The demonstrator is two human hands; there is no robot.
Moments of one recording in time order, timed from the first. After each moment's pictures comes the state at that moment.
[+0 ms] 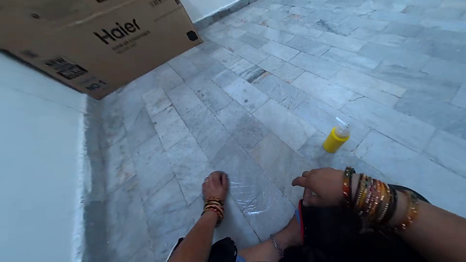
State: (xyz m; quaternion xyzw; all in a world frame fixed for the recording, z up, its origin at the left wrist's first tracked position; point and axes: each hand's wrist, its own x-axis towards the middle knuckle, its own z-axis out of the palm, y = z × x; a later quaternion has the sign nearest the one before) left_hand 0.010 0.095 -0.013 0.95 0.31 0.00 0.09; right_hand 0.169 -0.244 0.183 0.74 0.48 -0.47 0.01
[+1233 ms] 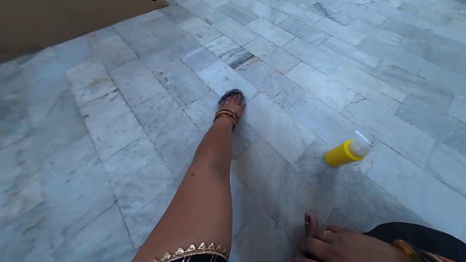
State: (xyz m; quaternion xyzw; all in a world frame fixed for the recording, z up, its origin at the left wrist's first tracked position) left_hand 0.373 0.119 -0.005 0.98 0.11 -0.13 0.13; right_hand 0.157 -0.255 0.168 0.67 0.60 -0.41 -0.13
